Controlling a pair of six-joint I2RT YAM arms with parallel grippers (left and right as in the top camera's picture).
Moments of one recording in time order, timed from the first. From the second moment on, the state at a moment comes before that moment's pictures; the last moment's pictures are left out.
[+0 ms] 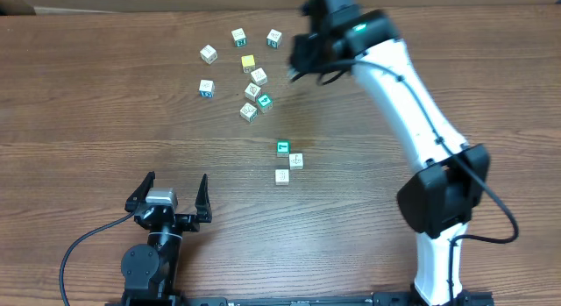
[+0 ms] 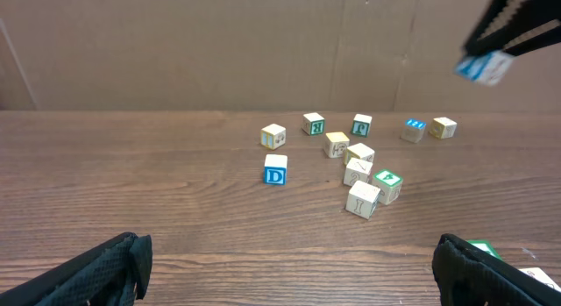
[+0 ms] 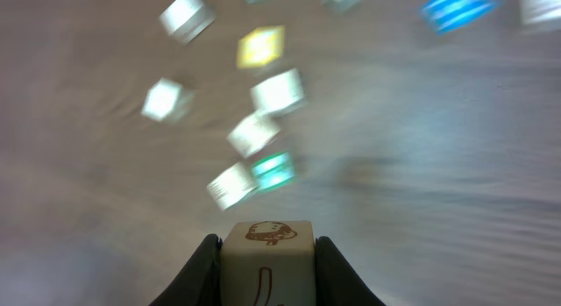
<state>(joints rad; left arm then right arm) -0.05 0.01 0.01 -0.08 0.02 -0.05 0.44 2.15 2.16 -1.05 -0.17 0.33</state>
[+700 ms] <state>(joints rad) -0.05 0.01 0.01 -0.08 0.02 -0.05 0.85 2.15 2.08 -1.08 -0.08 0.54</state>
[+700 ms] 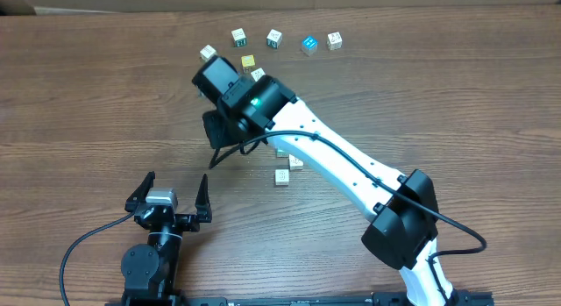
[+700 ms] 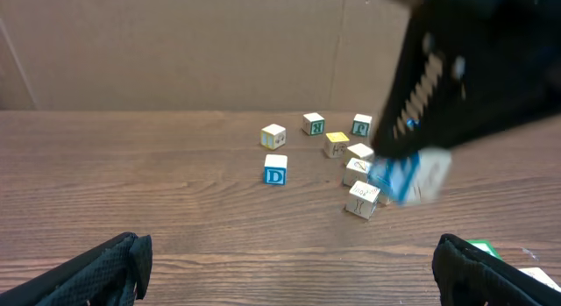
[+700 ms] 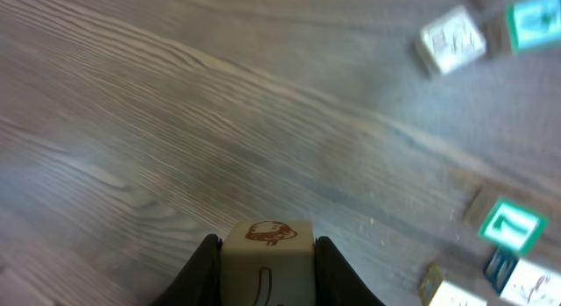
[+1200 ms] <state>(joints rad) -0.05 0.01 0.01 -0.08 0.02 -0.05 0.86 2.15 1.78 -0.95 -0.07 0.66</state>
